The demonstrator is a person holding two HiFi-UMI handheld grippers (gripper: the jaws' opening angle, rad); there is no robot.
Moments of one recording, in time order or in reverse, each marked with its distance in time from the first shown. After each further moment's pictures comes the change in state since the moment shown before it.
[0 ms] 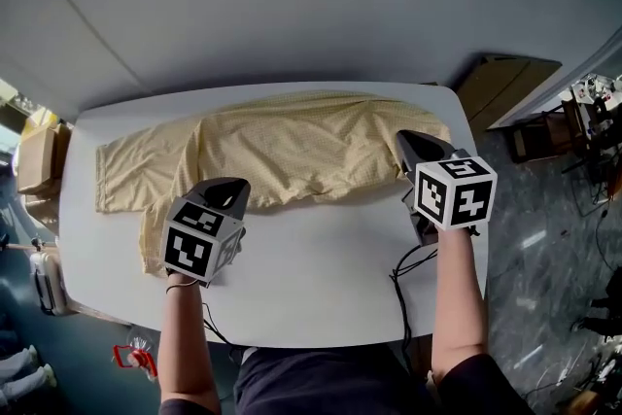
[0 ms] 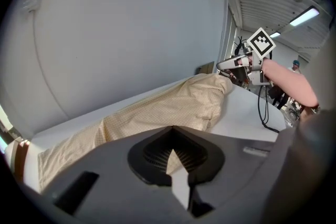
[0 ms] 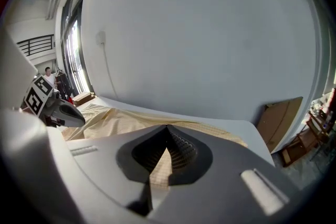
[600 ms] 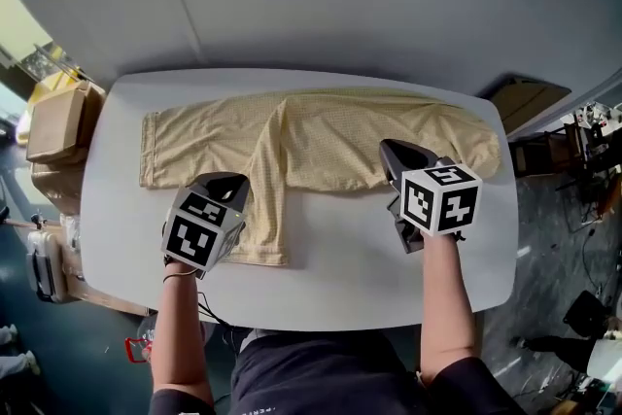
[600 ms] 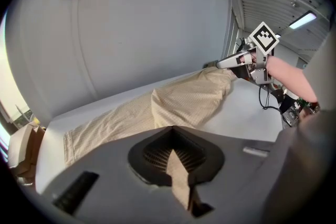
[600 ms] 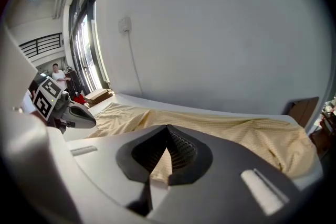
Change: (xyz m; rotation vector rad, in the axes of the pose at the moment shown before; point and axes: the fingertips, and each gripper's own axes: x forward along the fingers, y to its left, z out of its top) left arm -0.092 0.127 -0.105 -0.023 -0.001 0.003; right arm 0.054 0.213 0.003 -0.035 0.043 0.091
